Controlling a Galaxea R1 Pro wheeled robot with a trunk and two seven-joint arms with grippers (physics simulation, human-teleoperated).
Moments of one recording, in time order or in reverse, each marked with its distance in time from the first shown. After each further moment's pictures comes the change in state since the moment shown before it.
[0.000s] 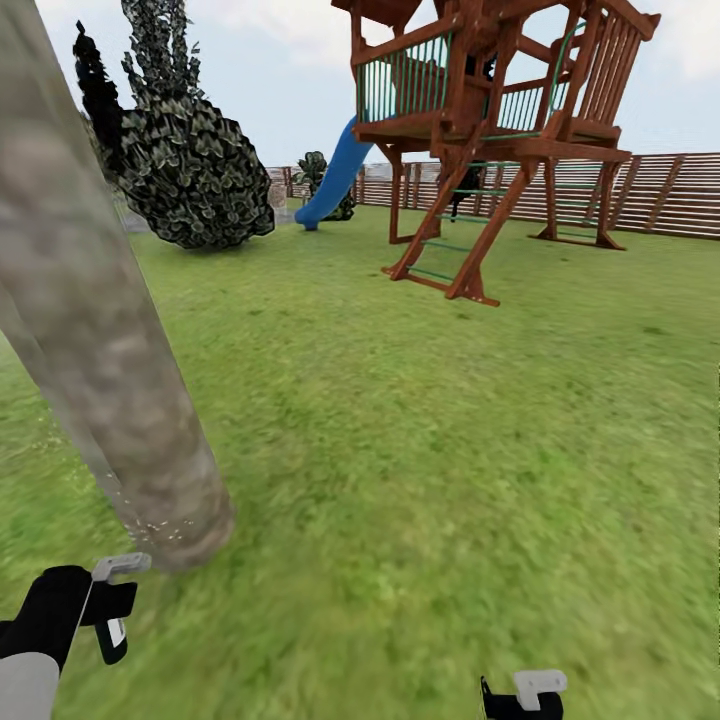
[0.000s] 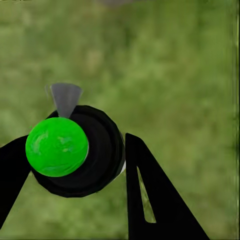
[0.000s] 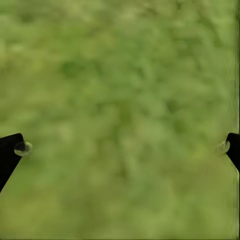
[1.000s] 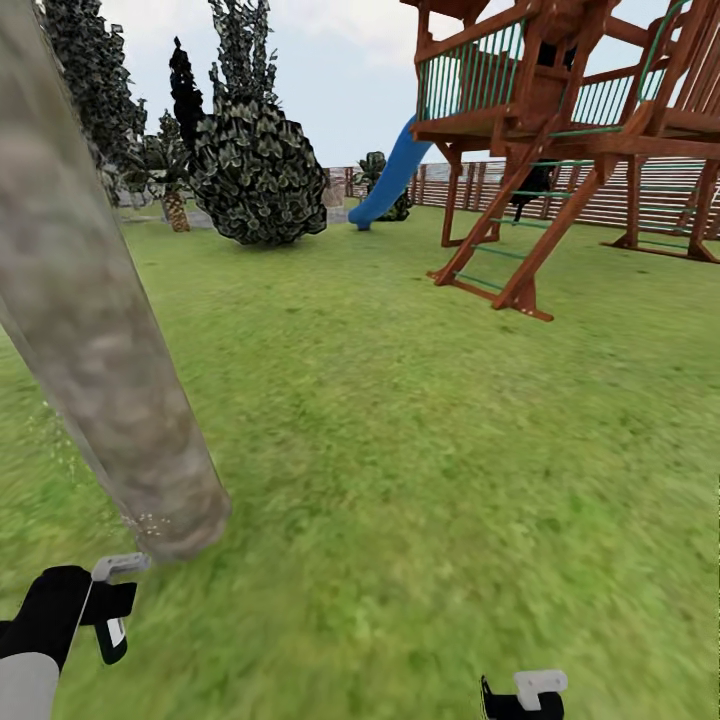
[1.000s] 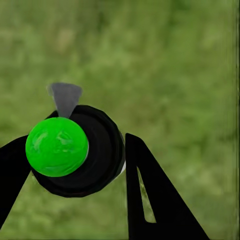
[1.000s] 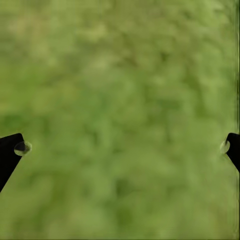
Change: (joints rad) left arm 0.000 0.001 0.002 0.000 0.001 -0.002 0.002; right arm 0.000 -0.001 0.000 -0.001 0.000 0.001 0.000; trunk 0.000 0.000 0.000
